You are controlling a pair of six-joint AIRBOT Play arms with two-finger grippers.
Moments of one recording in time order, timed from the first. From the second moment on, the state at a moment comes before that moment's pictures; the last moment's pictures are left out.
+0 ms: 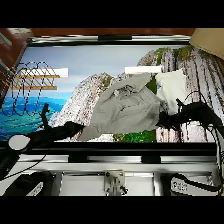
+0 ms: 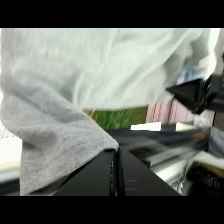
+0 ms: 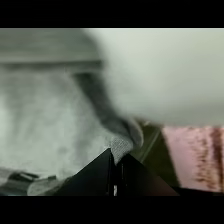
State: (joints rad) left arm -0.29 -0.66 0.42 0.54 -0.68 -1.56; right arm -0.25 -1.39 0.84 2.14 -1.14 -1.72
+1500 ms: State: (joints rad) left arm 0.03 -0.62 1.69 1.28 -0.73 -1.35; right arm -0.23 -0.85 1.85 2.12 -1.38 -1.55
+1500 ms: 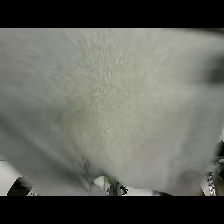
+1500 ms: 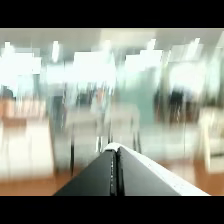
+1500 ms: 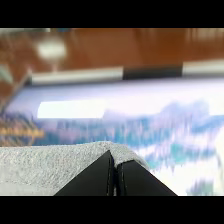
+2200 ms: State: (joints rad) left arm 0.03 -1.10 1.35 1.10 -0.55 -1.41; right arm 0.04 -1.43 1.36 2.25 -0.55 -1.51
